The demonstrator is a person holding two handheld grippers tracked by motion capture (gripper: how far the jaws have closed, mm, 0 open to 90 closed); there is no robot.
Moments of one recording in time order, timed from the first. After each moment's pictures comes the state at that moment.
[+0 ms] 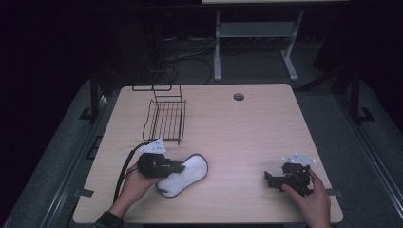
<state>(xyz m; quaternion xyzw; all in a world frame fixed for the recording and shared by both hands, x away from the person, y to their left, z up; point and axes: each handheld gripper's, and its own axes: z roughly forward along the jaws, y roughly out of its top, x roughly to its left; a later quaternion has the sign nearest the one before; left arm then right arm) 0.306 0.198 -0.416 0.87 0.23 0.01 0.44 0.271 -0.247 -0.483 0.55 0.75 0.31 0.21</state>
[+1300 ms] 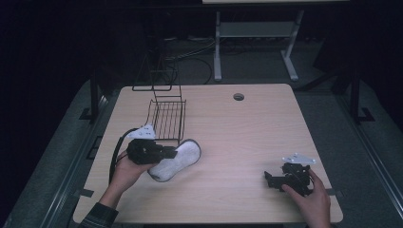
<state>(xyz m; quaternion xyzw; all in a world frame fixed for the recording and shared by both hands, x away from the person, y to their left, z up) 0.326 0.219 -0.378 0.86 0.24 0.04 0.46 0.271 -0.247 -0.483 0.55 0.75 0.31 0.21</state>
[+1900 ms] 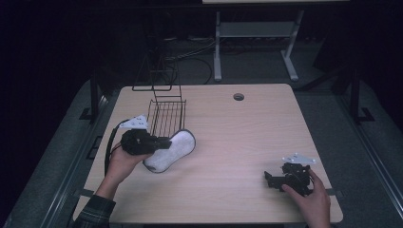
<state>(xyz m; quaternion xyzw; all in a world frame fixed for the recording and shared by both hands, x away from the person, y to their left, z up) 0.345 0.236 -0.366 0.84 0.26 0.05 0.47 0.271 -0.247 -0.483 0.55 0.75 0.31 0.21</state>
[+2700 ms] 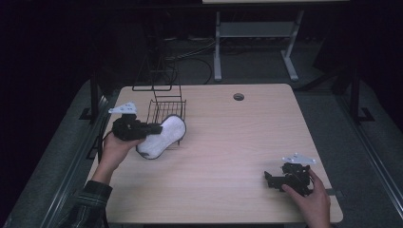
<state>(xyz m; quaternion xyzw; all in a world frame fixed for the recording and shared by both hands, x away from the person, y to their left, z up) 0.381 0.265 -0.355 0.82 0.30 0.06 0.48 0.271 -0.247 -0.483 0.55 0.75 0.31 0.21</state>
